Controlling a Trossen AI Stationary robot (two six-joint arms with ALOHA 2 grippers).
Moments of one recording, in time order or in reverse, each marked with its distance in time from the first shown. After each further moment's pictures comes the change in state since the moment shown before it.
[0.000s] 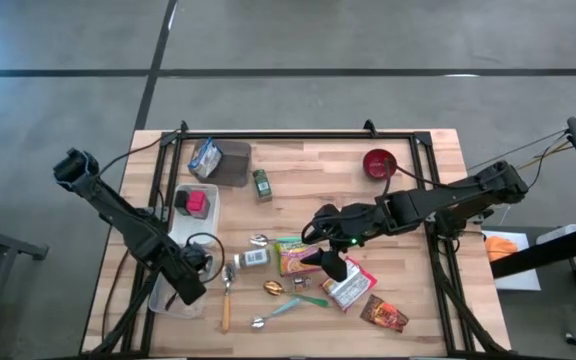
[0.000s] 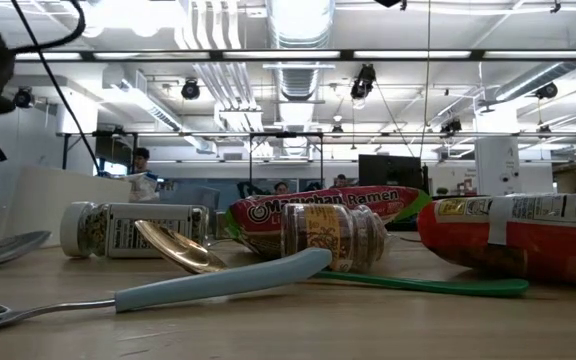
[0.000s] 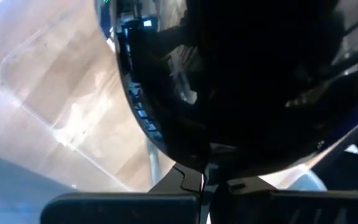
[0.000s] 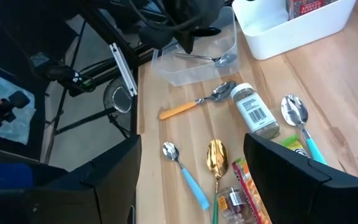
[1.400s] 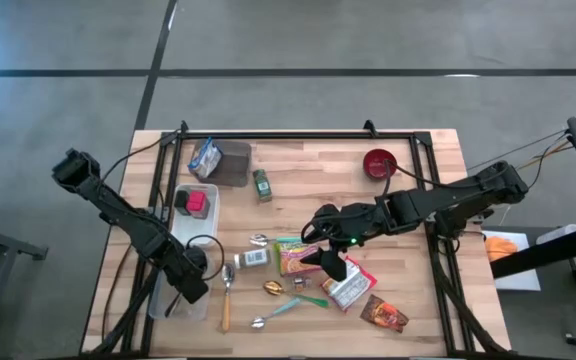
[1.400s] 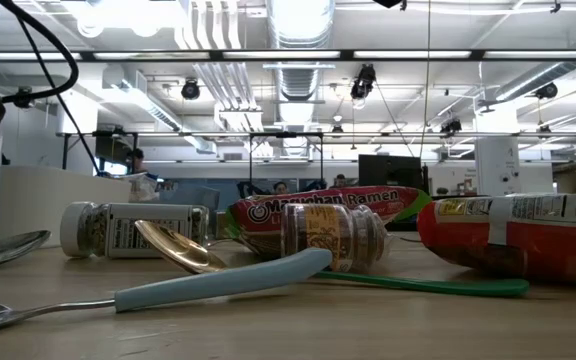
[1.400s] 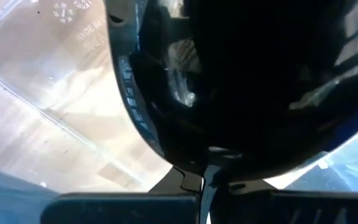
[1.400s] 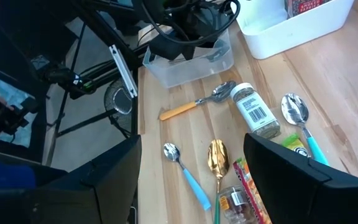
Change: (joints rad) left arm 0.025 0.000 -0.149 0.205 0.129 -0.110; right arm 0.000 0.000 0.000 0.001 0.000 0.017
